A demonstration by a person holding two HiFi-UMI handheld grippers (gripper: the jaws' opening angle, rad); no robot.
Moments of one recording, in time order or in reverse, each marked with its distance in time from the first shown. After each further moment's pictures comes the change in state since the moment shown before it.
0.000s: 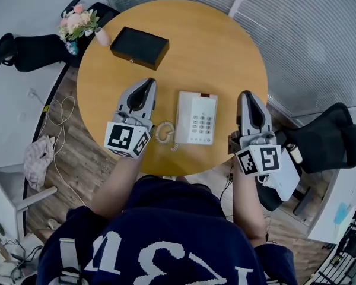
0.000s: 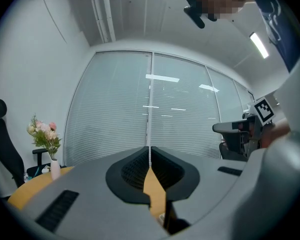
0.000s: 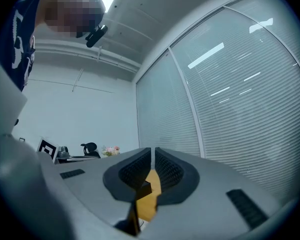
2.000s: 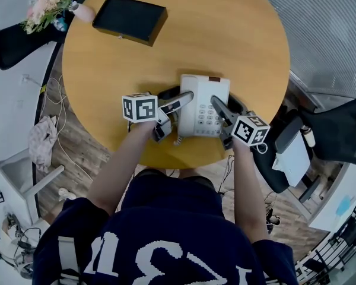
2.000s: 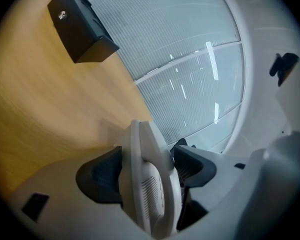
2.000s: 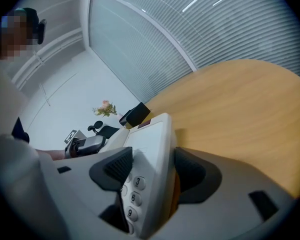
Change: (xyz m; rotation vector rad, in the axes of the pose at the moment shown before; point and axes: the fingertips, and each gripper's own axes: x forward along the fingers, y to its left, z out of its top) left arm 0.040 -0.064 -0.256 -0.973 0.656 -0.363; right arm 0.001 -0.026 -0.314 0.595 0.656 0.095
